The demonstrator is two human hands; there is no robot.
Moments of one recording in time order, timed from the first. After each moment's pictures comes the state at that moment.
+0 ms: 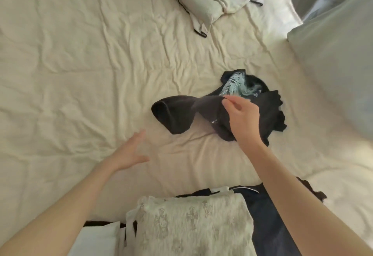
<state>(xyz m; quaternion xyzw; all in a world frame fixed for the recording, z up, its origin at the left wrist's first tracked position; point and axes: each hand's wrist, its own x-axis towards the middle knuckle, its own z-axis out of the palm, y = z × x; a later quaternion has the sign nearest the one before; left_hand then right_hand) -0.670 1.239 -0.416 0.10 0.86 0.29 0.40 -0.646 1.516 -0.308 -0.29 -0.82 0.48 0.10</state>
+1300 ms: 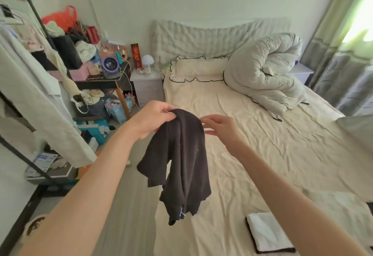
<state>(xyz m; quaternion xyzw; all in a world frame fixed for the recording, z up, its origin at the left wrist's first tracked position) -0.594 0.697 0.074 0.13 0.82 0.53 0.14 -0.564 0.899 0.018 -0.05 -0.75 0.66 0.04</state>
